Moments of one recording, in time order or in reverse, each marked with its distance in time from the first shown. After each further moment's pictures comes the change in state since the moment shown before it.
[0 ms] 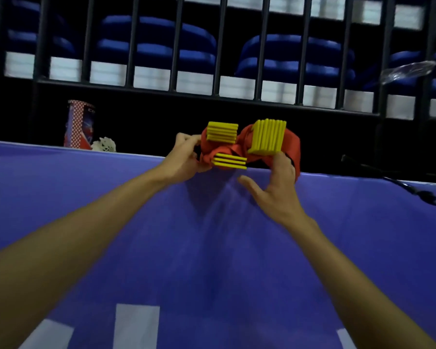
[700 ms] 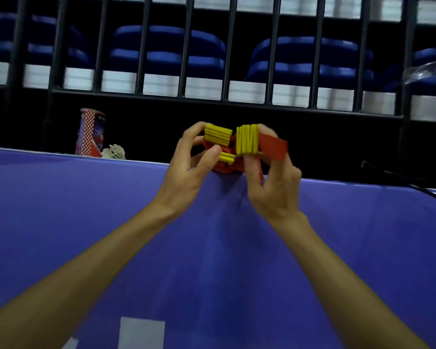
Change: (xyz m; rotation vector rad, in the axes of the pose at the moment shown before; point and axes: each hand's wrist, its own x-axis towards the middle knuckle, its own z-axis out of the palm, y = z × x) left_hand -0.052 0.054 0.003 -0.611 0.302 0.192; right_hand 0.028 -0.035 0.018 0.083 0.330 -0.294
